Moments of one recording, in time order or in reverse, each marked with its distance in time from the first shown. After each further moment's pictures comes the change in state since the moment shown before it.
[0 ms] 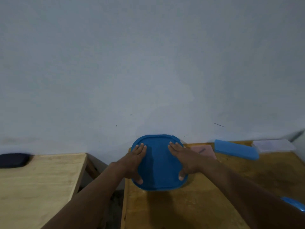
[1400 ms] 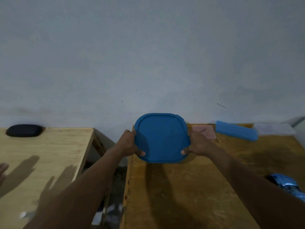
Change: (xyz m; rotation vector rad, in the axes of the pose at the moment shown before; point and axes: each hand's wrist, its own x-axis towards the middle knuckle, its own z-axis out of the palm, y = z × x) left_hand -0.037 0.001 0.029 -0.450 0.257 -0.286; right_hand -0.032 0.005 0.036 0.671 0.168 0.304
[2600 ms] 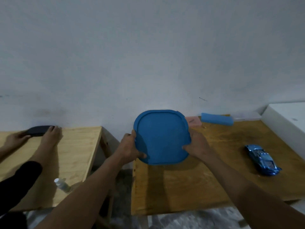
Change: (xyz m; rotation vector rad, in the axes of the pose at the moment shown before) left_hand -0.173 -0.003 0.012 -0.094 0.136 0.153; right_hand -0.175 -0.012 0.070 0.129 0.469 -0.119
